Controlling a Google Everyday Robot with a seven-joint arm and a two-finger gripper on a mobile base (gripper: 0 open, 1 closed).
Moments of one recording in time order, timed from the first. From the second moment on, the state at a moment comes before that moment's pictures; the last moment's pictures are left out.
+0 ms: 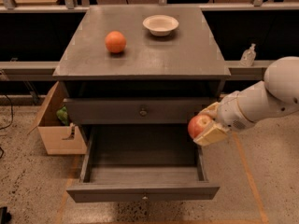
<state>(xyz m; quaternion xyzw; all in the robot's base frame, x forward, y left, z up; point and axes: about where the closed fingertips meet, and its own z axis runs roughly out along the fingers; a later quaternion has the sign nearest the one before) 0.501 -0.163 0.758 -0.58 0.76 0.13 0.27</state>
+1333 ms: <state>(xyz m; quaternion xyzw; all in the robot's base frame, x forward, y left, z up) 0.611 -0.176 0.901 -0.56 0.77 0.05 0.30</state>
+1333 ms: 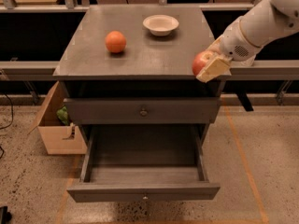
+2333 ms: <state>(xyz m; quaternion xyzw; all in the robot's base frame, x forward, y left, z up) 0.736 -0.111 0.913 -0.59 0.75 0.08 0.31</state>
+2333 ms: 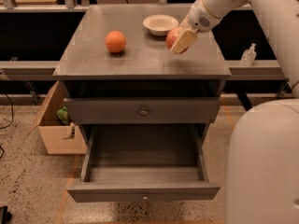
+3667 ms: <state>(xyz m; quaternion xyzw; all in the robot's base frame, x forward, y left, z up) 0.780 -0.068 0.864 -0.57 0.76 0.14 0.29</state>
